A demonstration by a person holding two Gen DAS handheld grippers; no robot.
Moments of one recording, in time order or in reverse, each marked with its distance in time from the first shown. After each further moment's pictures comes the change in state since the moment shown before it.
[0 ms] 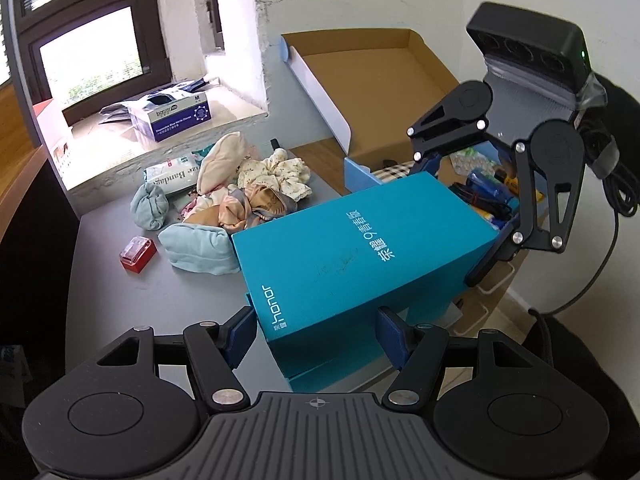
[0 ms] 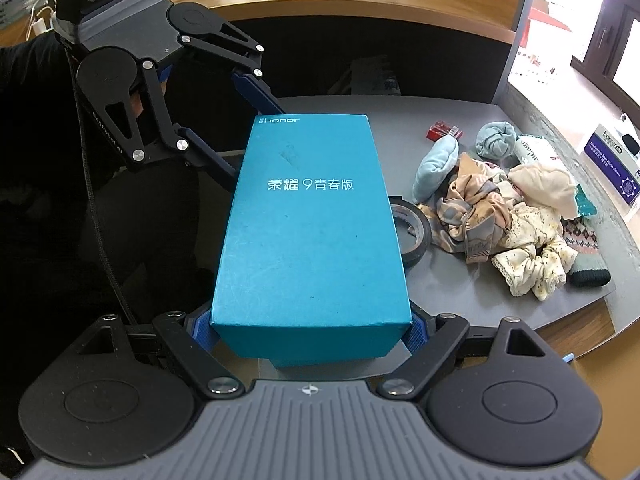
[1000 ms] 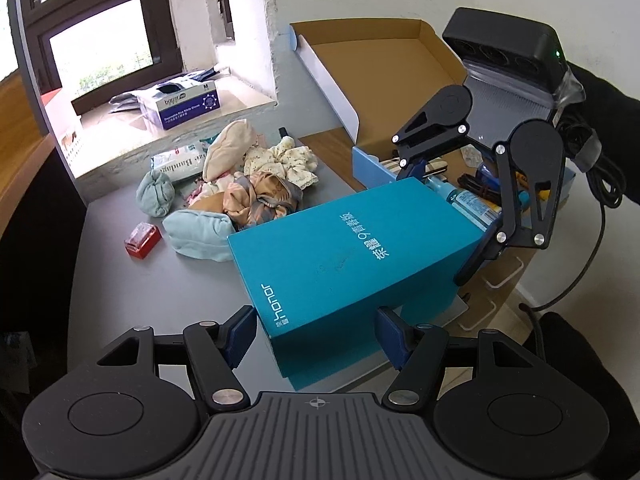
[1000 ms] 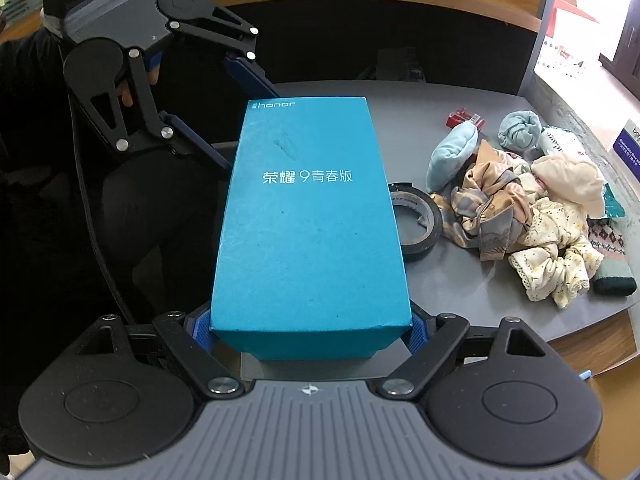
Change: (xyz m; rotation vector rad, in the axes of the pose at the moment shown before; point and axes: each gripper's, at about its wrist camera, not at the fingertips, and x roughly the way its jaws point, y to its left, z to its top) left arm 0.005 -0.007 -0.006 -0.012 0.030 0.036; right arm 0.019 -0.020 -0.005 -0.046 0.027 0.083
